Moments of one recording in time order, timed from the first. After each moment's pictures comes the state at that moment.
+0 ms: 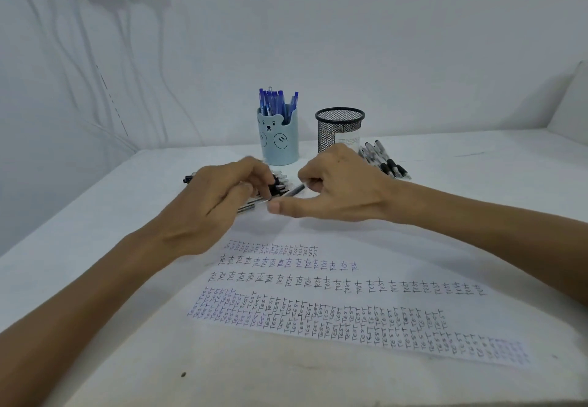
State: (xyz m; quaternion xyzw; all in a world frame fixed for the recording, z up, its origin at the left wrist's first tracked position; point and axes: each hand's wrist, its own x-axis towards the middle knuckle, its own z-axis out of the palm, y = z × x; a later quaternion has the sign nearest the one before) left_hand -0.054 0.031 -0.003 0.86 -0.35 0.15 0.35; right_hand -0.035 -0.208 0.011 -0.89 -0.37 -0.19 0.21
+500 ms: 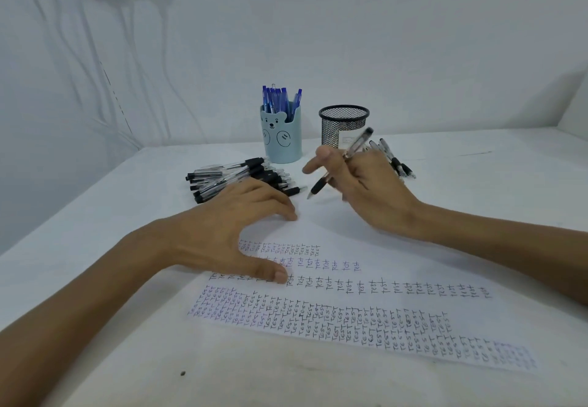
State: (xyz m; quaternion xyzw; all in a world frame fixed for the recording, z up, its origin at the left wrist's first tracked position) left_hand -0.053 0.032 -0.008 0.91 -0.41 0.01 0.09; right_hand -0.038 -0.226 -0.012 -0.85 -0.26 -0.19 0.42
